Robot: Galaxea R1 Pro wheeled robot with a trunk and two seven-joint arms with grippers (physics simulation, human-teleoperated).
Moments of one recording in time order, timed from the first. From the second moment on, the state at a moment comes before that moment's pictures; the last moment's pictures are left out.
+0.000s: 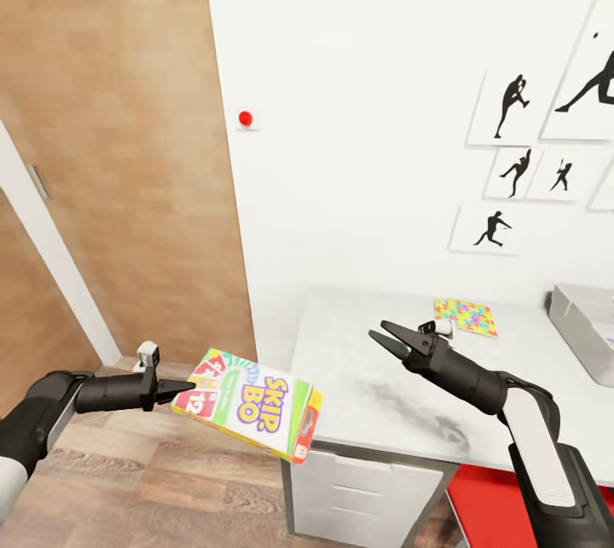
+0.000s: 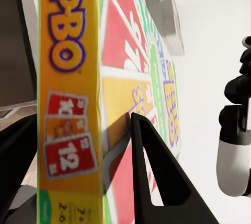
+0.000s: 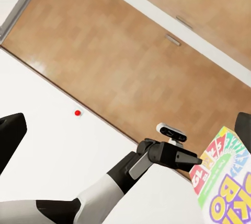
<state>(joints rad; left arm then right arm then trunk) -0.67 0.41 0.03 -0.73 0.08 1.00 -1.57 -0.36 -0.08 -0.16 -1.59 -0.93 1.04 0.83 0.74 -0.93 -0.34</state>
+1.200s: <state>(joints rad) -0.67 0.41 0.03 -0.73 0.08 0.99 -1.57 -0.35 -0.08 -0.16 -1.59 -0.93 1.04 0.83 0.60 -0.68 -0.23</state>
